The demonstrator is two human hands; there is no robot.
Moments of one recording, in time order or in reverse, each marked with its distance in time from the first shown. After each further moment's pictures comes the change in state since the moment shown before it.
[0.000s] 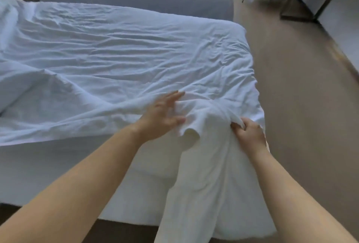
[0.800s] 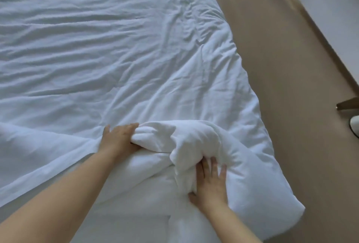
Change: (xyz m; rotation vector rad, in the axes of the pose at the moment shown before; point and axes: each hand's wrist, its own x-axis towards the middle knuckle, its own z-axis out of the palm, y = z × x) left_hand 0.110 -0.174 -0.009 0.815 -0.439 -0.253; right_hand -0.038 0.029 0.158 -0.681 -0.312 0.004
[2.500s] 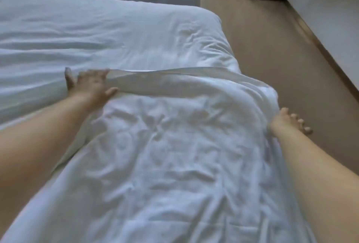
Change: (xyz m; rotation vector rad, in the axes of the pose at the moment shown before) left_hand 0.249 0.012 -0.143 -0.012 0.473 -0.237; right_hand 0.323 0.199 -0.186 0.149 0.146 0.744
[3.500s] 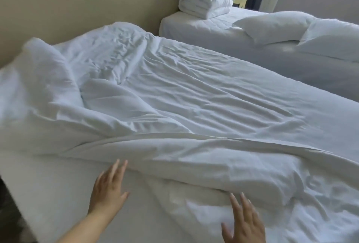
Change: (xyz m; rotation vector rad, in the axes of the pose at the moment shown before) left_hand -0.367 -0.468 0.017 -0.125 -0.059 -0.465; right_hand -0.513 -0.205 0.156 0.220 0.131 -1.431
